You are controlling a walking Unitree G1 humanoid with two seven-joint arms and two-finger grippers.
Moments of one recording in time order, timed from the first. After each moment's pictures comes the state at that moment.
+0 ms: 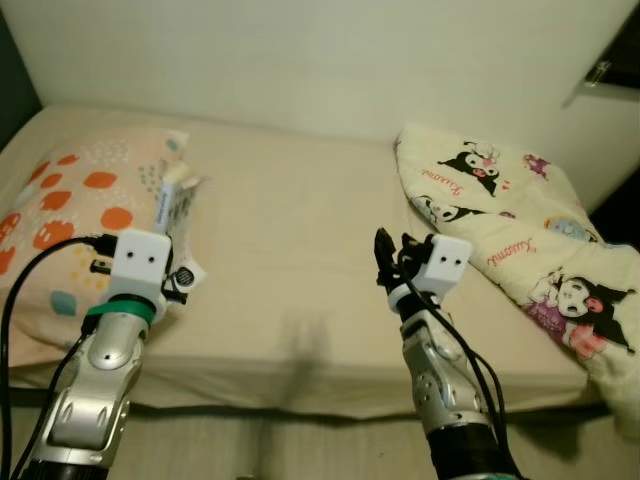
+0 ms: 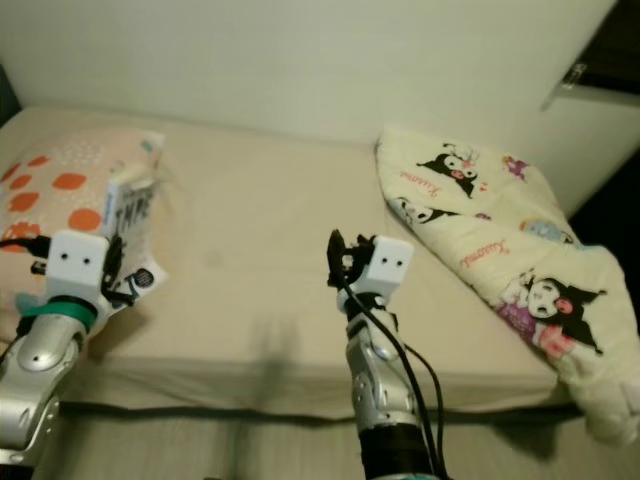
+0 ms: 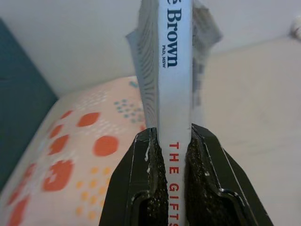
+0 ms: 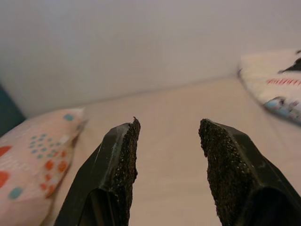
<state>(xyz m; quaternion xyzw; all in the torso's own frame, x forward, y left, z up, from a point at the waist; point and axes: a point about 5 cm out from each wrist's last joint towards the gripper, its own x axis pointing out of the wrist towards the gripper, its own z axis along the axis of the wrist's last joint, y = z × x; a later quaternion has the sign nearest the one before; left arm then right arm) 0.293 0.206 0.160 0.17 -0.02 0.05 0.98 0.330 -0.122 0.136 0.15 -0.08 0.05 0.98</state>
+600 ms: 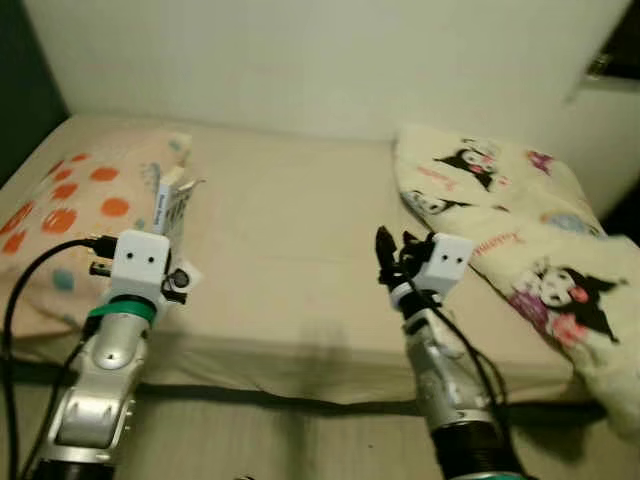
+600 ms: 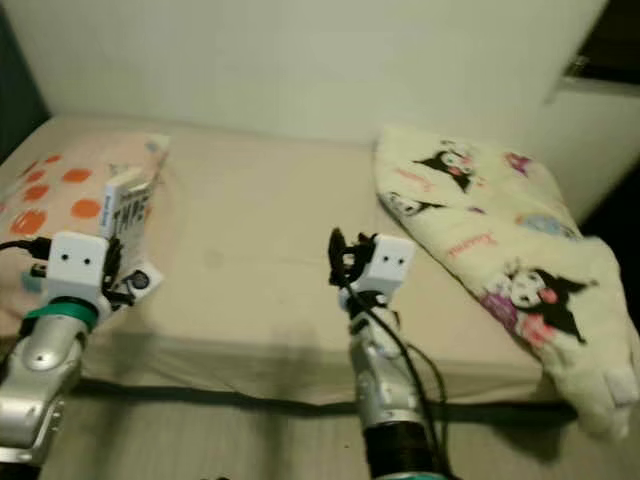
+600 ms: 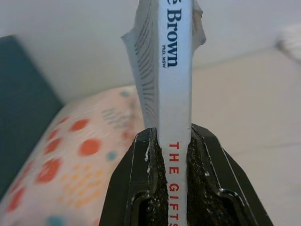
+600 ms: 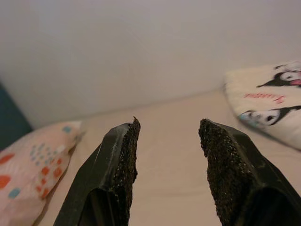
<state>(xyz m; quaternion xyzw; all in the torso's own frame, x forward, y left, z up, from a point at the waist) 0.293 0.208 0.157 0.16 -0.01 0.07 0.98 0.327 -0.120 0.138 0.16 -0.09 0.07 0.98</state>
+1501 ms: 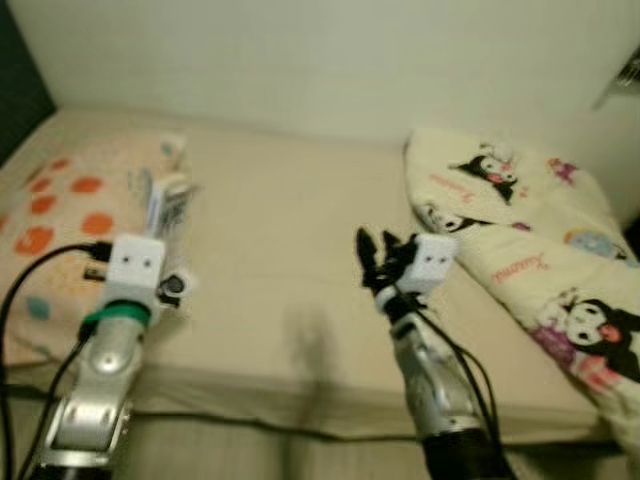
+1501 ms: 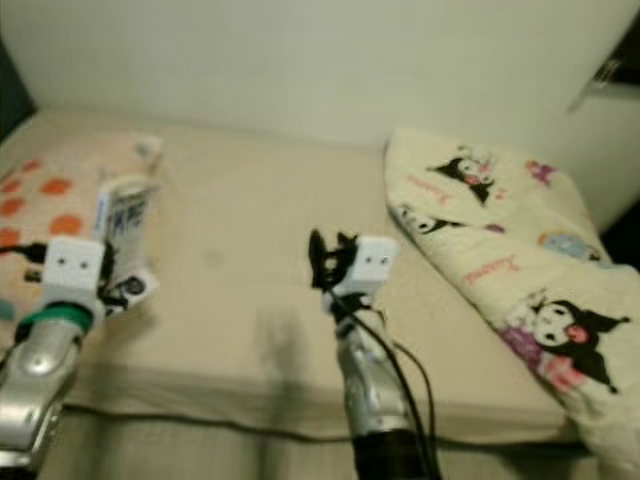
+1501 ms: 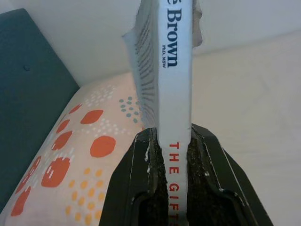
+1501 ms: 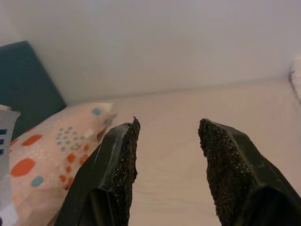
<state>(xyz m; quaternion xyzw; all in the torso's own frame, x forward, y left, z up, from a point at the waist) 0.293 0.214 0.155 0.17 -0.01 0.10 0.98 0.325 -0.103 0.139 0.15 -0.08 0.11 0.98</state>
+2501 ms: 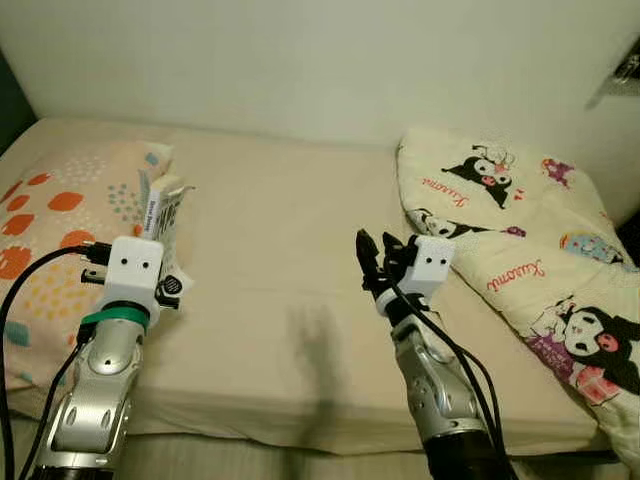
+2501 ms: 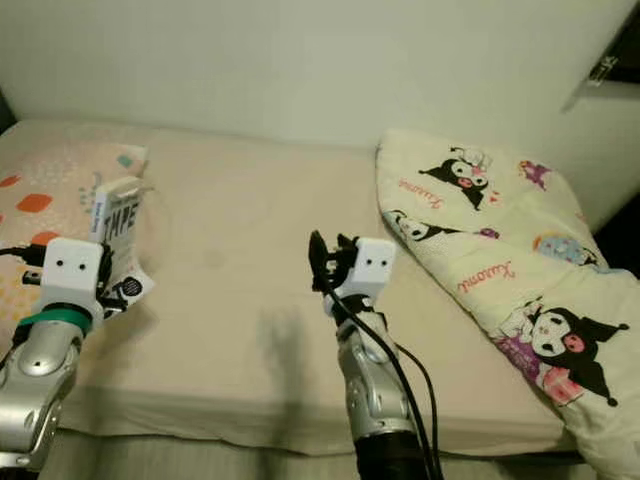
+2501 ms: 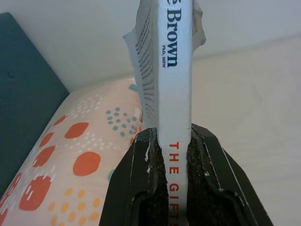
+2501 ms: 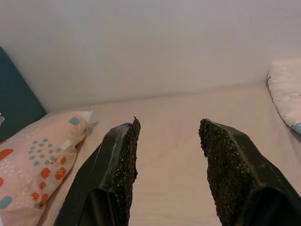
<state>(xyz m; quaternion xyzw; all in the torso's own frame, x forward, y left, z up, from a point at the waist) 0.293 0.213 0.153 0.17 -0.01 0.09 0.98 0.324 -0.106 0.138 0.15 -0.07 0.10 0.98</state>
